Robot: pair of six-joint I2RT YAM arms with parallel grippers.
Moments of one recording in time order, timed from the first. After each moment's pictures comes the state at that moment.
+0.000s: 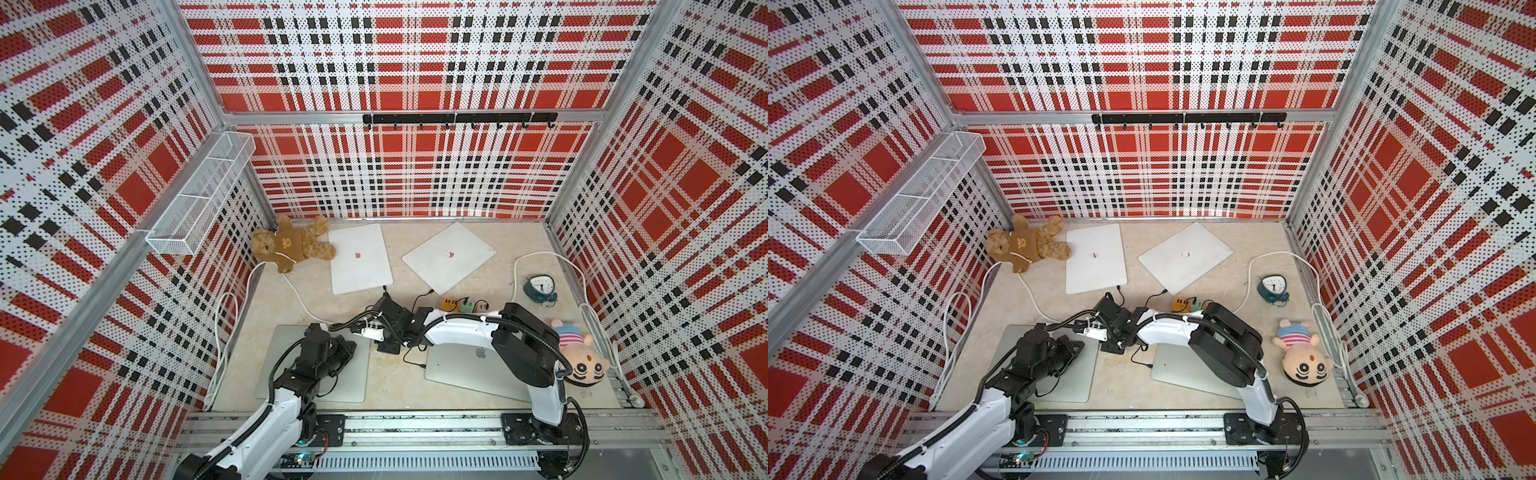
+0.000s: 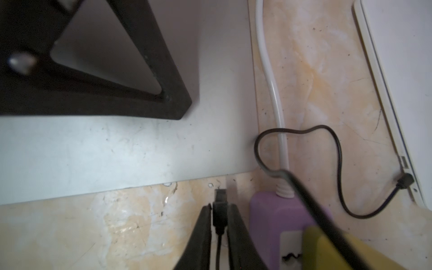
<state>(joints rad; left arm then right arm) -0.30 0.74 0.07 -0.03 0.22 -1.12 1.07 1.99 1.32 -0.28 -0.03 -0.44</state>
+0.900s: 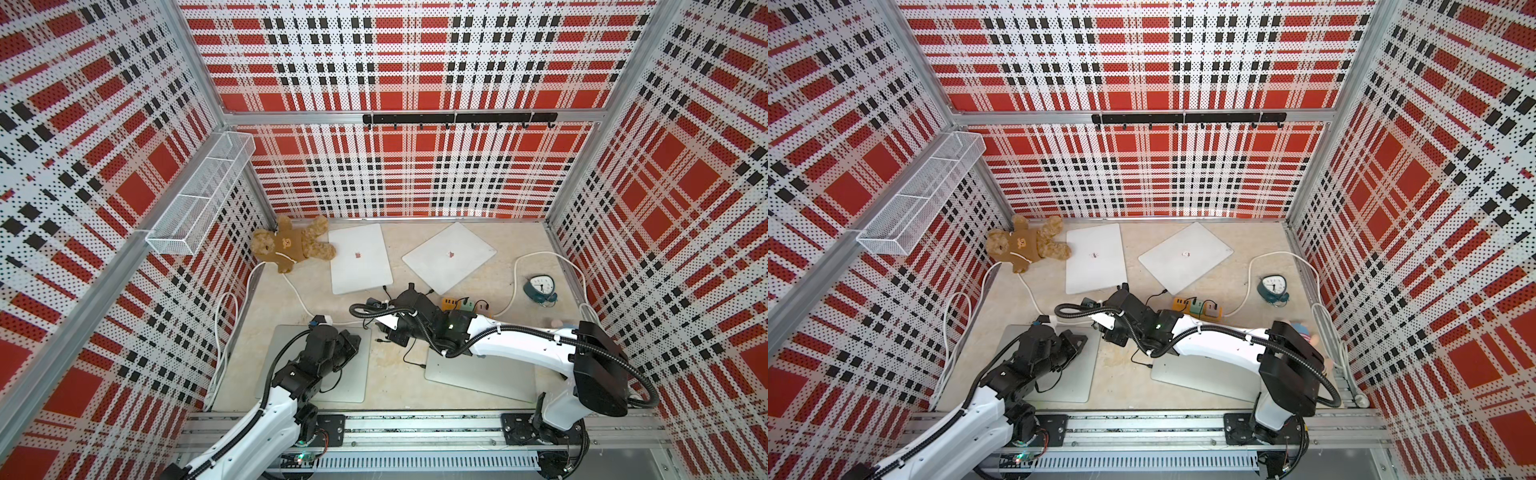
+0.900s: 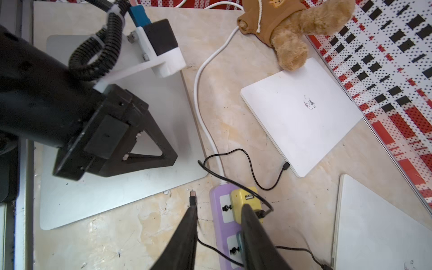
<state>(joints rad) -0.48 0.67 0.25 -0.23 0.06 -1.13 1.08 1.59 1.12 -0.13 0.11 -0.24</state>
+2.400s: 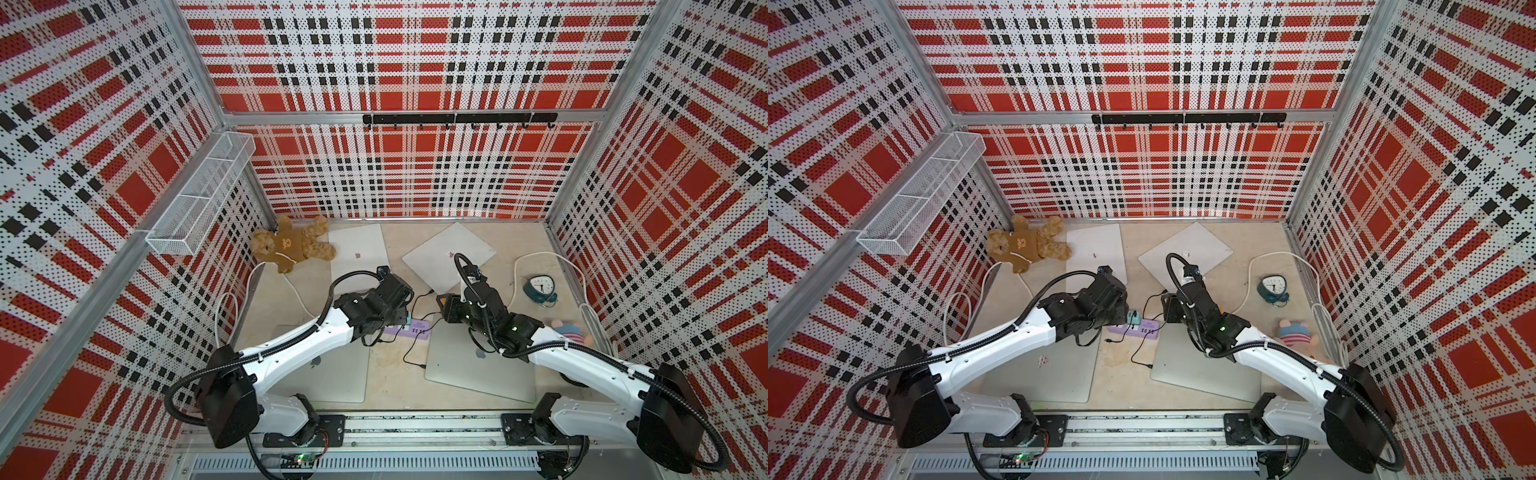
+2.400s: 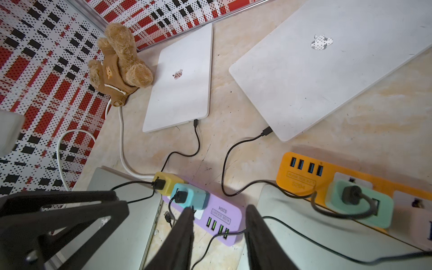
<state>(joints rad) -0.84 1.39 1.07 -0.66 -0.26 -0.76 0.77 1.19 0.75 -0.12 0.16 0.69</state>
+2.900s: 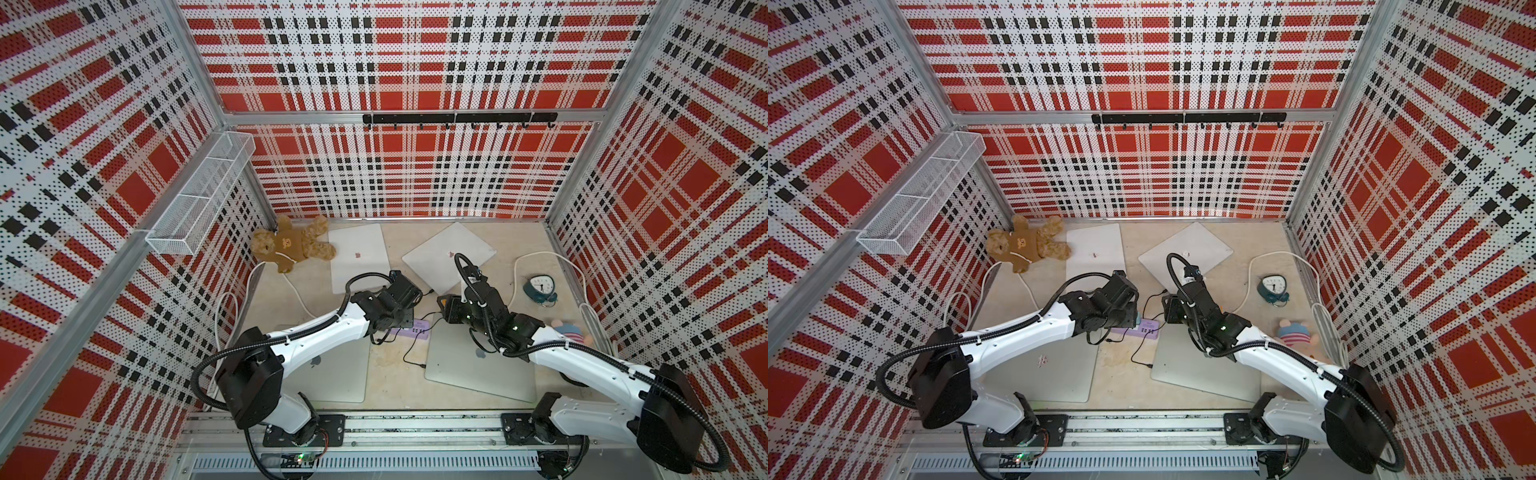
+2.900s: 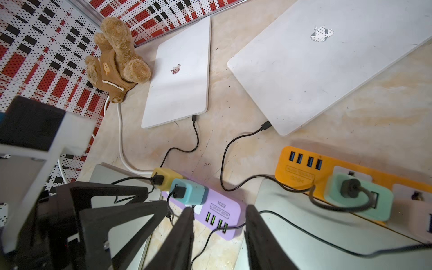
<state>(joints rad) -0.84 1.51 1.07 -0.61 -0.21 -0.70 0.76 1.19 0.75 -0.14 0.15 0.69</state>
